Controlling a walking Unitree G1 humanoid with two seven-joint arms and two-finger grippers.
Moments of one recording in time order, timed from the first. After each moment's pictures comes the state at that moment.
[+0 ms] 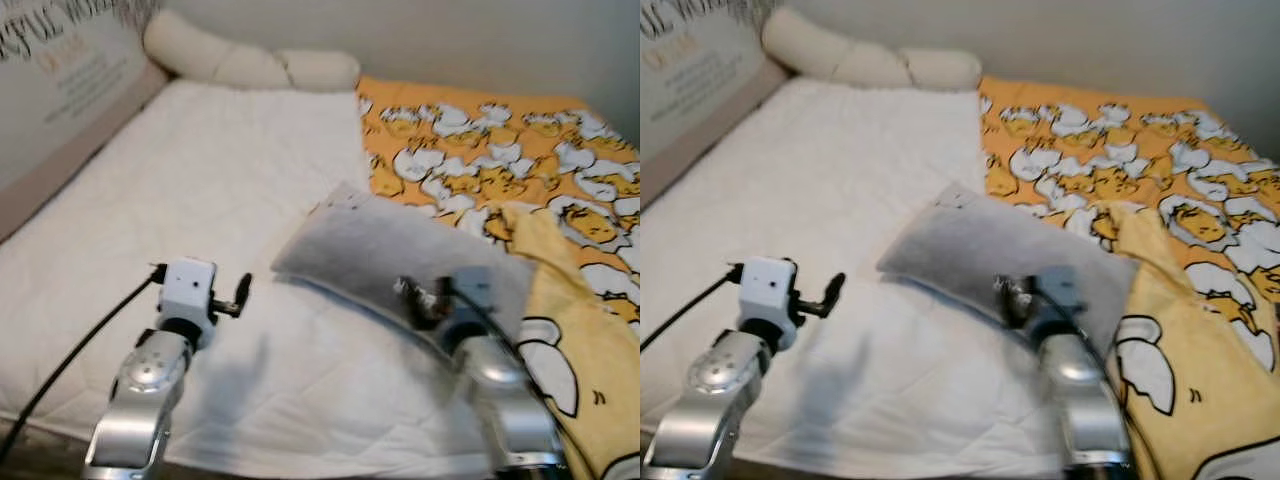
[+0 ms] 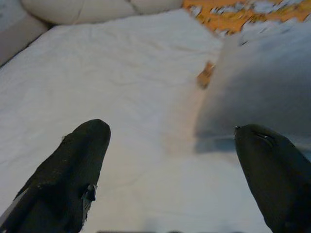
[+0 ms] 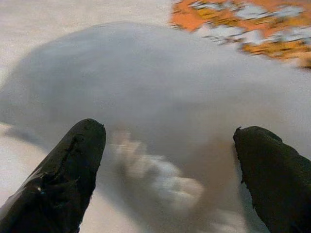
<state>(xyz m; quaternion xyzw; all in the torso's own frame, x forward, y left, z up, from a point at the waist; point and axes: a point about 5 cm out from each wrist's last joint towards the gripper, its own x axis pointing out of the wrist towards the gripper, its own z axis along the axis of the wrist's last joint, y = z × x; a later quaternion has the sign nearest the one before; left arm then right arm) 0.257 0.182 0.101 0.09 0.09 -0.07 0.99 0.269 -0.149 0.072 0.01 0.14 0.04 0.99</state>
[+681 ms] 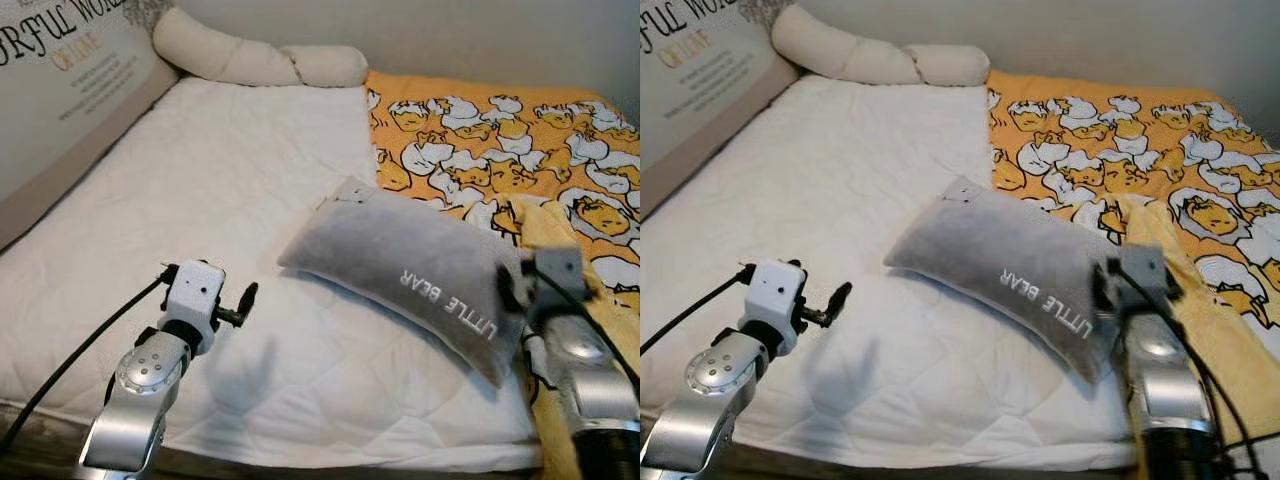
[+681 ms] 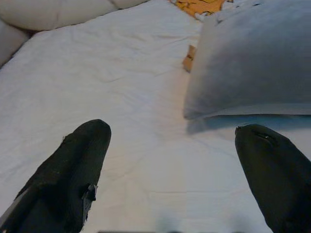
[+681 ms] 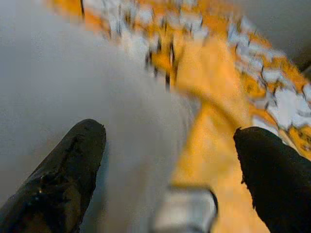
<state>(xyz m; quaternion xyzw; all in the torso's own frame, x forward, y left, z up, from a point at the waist) 0.254 0.180 0.100 0.13 0.11 -0.13 0.98 0.280 -0.268 0.081 -0.15 0.19 -0.11 0.96</state>
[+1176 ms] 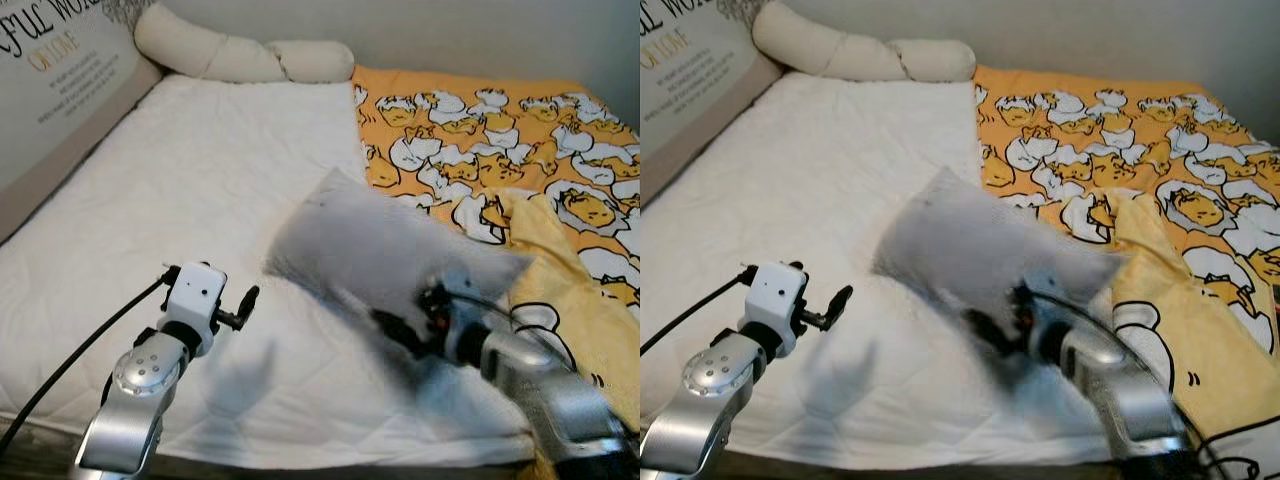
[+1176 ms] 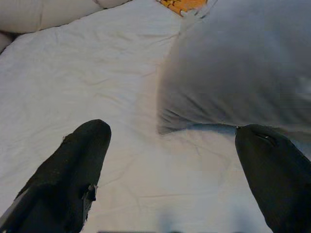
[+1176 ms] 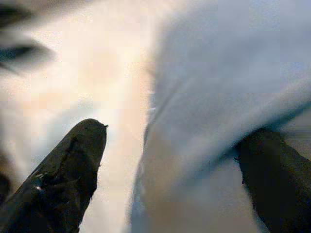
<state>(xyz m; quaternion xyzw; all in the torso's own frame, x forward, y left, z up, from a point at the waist) 0.253 0.182 0.100 0.14 0.11 -0.14 0.97 0.253 -0.147 0.112 0.04 0.20 0.37 0.91</state>
